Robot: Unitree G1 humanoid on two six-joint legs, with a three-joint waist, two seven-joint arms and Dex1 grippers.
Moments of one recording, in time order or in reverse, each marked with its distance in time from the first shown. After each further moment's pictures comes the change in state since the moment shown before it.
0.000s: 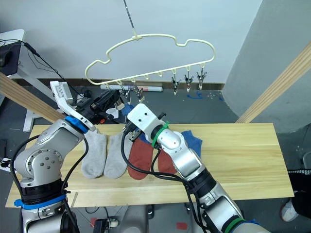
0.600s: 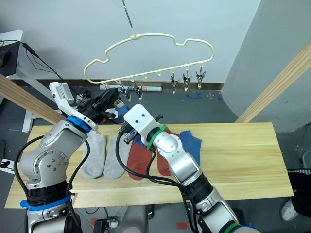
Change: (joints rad) left arm 0.014 -0.038 -0.018 -0.023 0.038 -0.041 0.054; right arm 0.038 0.066 0.004 -0.021 -0.001 0.022 -0.018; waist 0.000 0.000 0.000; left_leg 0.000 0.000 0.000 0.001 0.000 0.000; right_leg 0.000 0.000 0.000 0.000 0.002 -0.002
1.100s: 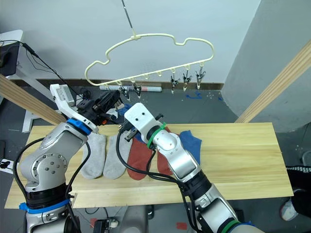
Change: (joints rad) left arm 0.033 0.003 -0.001 -0.040 -0.041 0.025 0.022; right arm -0.031 0.001 -0.021 0.069 0.013 -0.035 -0.022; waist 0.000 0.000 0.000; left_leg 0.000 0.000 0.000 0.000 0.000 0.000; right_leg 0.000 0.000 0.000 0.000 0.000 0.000
